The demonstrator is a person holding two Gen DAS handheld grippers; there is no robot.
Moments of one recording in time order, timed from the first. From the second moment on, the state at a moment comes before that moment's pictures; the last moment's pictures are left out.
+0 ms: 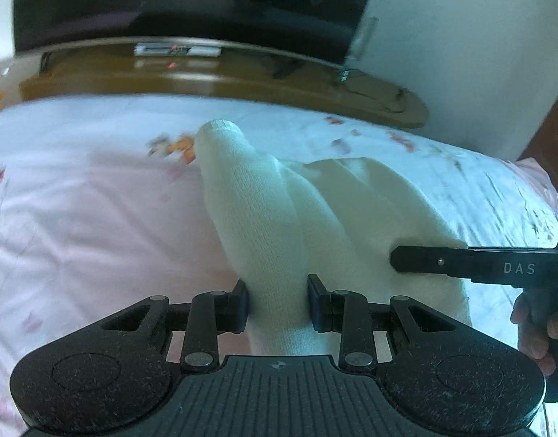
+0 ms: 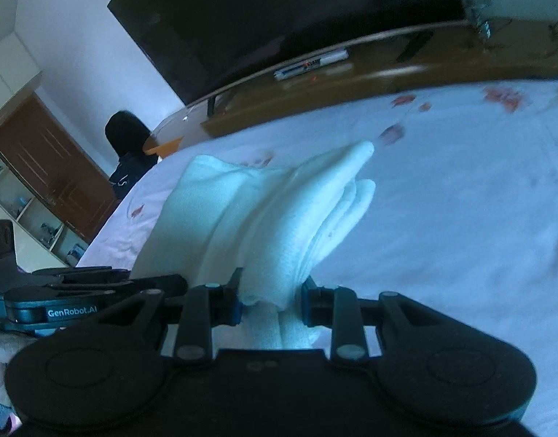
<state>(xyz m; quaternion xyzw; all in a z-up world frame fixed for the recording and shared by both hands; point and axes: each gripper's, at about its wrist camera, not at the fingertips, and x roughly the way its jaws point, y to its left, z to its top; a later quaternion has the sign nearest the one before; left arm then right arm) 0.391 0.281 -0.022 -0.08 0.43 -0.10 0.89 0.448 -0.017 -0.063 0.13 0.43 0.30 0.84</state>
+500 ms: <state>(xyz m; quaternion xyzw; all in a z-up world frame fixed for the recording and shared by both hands) 0.362 0.330 -0.031 -0.10 0.35 -0.06 0.93 0.450 -0.034 -0.079 0.15 0.44 0.24 0.85</state>
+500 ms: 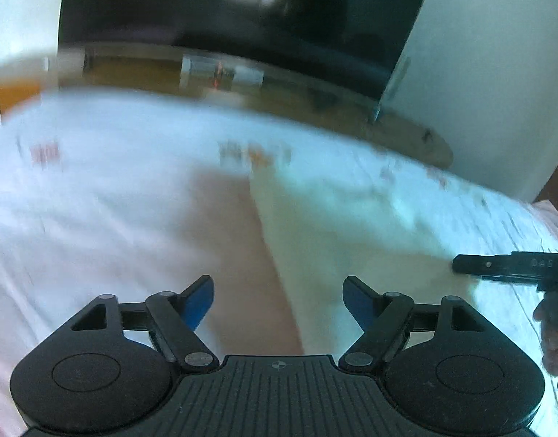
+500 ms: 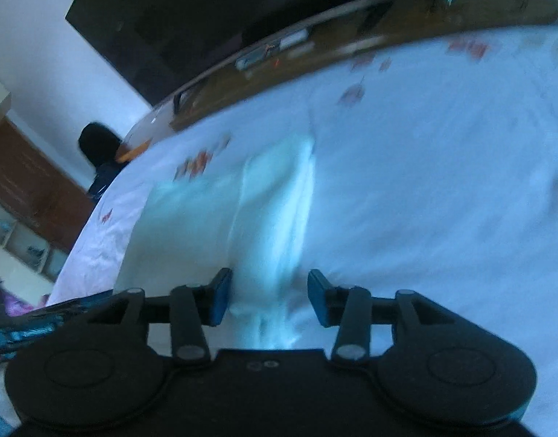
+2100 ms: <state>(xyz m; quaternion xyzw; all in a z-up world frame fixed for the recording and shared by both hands) 0.073 0.192 0.053 -0.05 0.29 0.04 0.96 0.177 -0.072 0.009 -0.08 0.33 0.21 0.92</state>
